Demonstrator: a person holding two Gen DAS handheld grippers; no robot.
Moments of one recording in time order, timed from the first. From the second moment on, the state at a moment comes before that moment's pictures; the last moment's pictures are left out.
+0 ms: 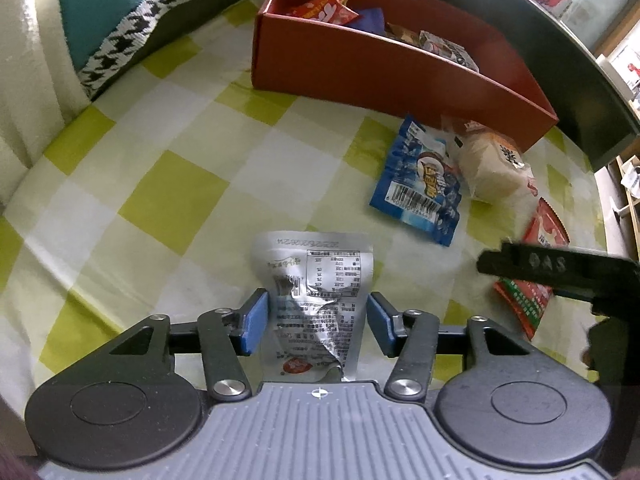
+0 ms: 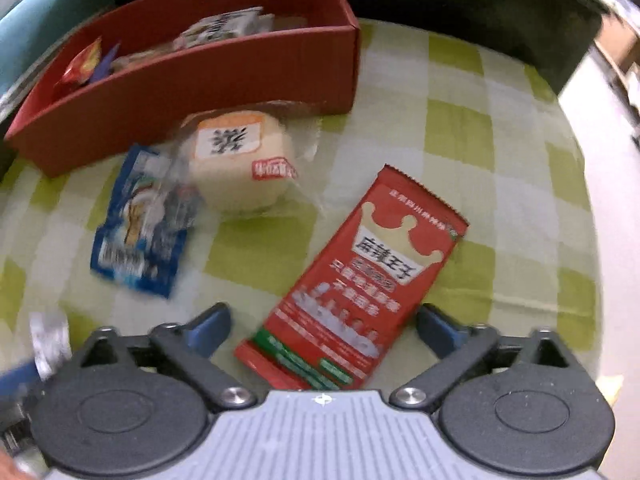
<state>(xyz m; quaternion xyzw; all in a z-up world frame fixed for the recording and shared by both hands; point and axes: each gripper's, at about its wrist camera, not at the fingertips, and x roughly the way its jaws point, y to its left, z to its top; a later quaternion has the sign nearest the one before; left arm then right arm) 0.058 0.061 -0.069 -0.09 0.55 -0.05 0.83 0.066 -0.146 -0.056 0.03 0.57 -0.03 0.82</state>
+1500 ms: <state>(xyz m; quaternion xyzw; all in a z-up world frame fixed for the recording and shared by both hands) 0.029 0.025 -0.061 -0.04 0.54 0.00 0.84 0.038 -0.175 -0.046 0.11 0.56 0.06 0.82</state>
